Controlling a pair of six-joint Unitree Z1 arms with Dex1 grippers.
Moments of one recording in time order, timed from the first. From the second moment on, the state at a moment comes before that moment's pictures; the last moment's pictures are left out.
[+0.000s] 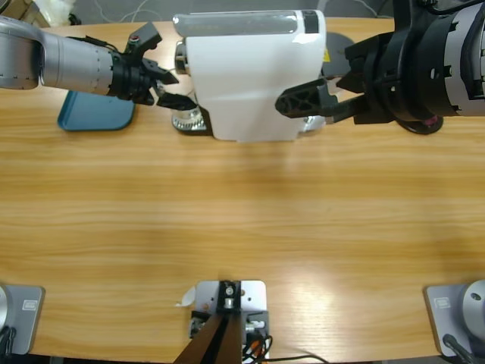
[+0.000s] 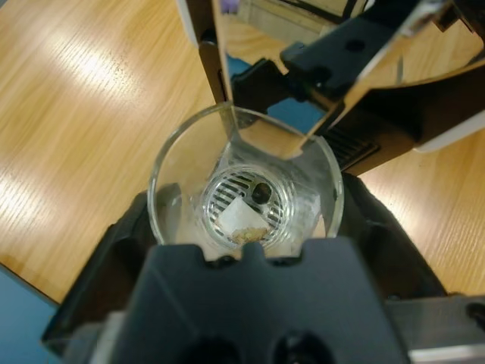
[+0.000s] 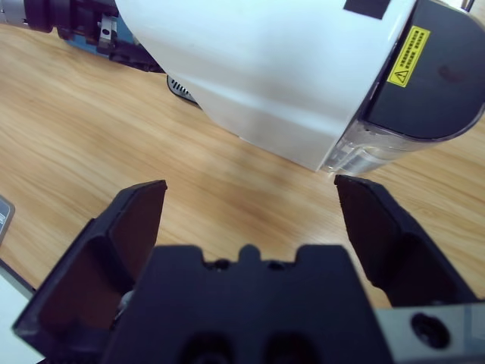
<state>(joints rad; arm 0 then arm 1) -0.49 1.88 -0.95 -0.14 -0.39 0.40 0.99 1.46 -1.17 0.57 -0.21 0.49</state>
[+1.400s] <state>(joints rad) -0.57 1.15 -0.72 0.41 -0.03 -0.04 0.73 1.79 -2.03 1.17 -0.15 0.32</state>
